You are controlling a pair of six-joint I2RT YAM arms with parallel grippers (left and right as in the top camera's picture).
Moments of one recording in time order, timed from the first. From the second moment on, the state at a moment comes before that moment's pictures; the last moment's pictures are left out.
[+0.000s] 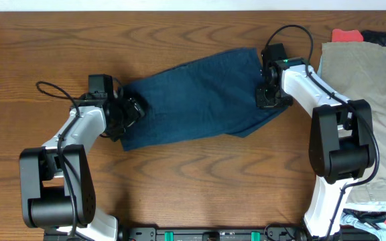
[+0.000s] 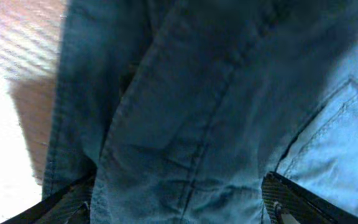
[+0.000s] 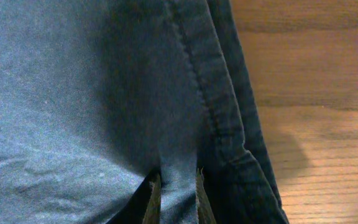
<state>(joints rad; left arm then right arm) 0.05 1.74 0.95 -0.51 0.25 -0.58 0.19 2.10 1.46 -0.84 0.07 0.21</state>
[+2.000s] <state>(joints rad) 0.02 1.33 1.08 -1.03 0.34 -0.46 0.45 2.03 1.41 -0.80 -0.41 0.06</state>
